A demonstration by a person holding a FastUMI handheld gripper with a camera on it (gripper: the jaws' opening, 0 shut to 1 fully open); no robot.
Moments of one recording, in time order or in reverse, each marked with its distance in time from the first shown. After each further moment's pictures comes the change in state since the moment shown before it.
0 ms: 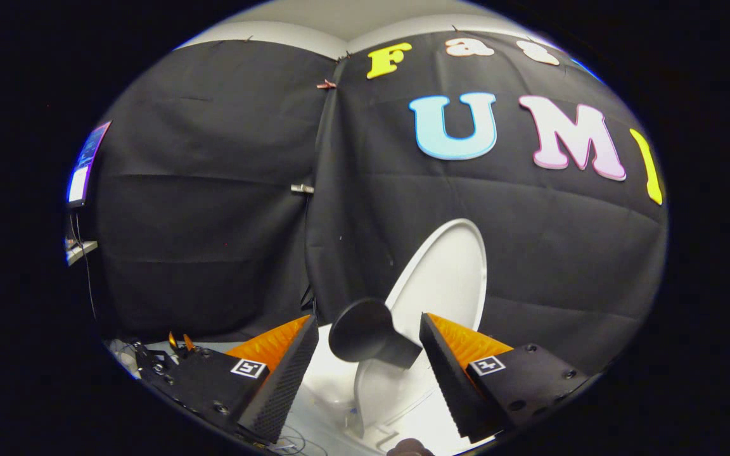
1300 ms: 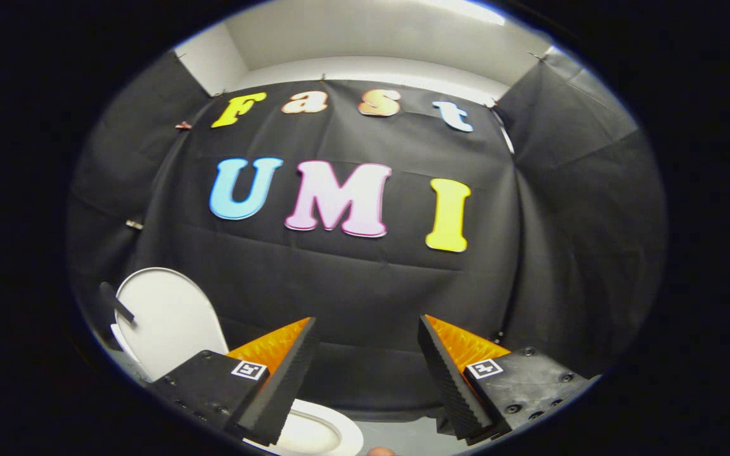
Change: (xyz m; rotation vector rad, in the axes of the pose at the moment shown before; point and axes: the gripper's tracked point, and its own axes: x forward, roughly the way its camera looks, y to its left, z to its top) arm -0.301 -0.386 0.075 -0.014 -0.198 -0.748
